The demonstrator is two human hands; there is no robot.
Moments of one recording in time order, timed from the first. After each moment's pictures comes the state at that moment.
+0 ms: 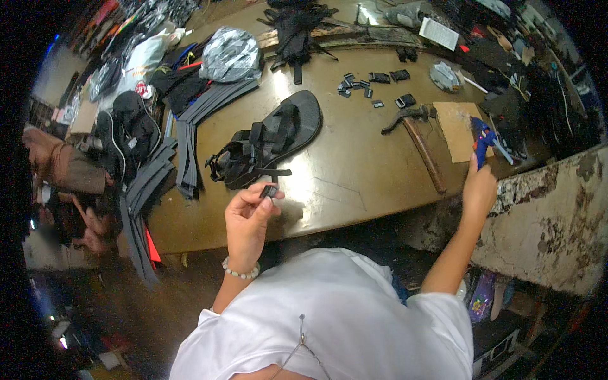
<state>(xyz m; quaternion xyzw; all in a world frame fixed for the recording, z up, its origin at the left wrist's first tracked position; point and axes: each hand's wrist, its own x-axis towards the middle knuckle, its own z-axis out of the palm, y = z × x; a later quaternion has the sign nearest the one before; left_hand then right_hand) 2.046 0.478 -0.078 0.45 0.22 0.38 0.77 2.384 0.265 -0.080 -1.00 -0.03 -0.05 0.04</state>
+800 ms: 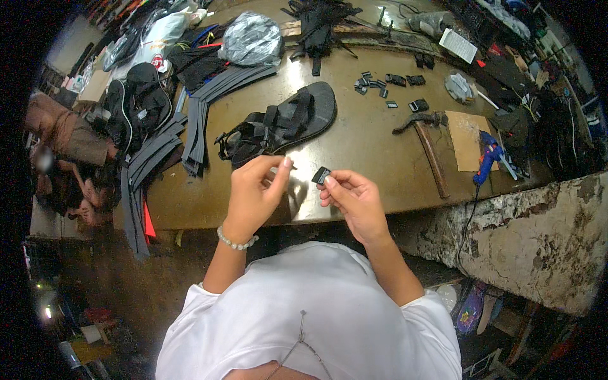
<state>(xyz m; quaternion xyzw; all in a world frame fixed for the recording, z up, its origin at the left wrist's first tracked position) 2.058 0.497 -0.060 0.80 0.31 0.31 0.40 2.207 0.365 -0.102 -0.41 -0.20 0.52 0.72</state>
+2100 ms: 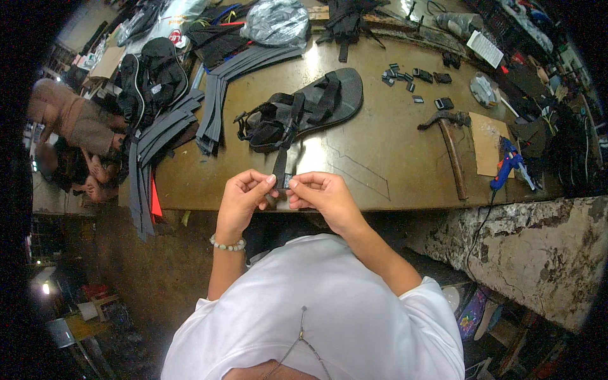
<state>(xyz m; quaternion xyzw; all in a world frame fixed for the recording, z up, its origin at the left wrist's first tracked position) 1.982 0.502 -0.098 0.50 0.38 0.24 0.74 2.154 0.407 -0.120 -0.43 -0.19 0.65 0.59</state>
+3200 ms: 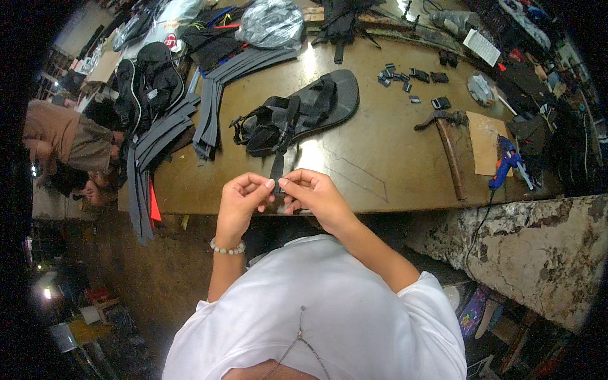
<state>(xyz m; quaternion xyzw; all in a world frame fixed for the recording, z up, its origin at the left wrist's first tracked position) 1.990 0.498 -0.089 0.52 0.41 0.24 0.71 2.152 0.418 -0.122 -0.39 -0.19 0.68 0.59</state>
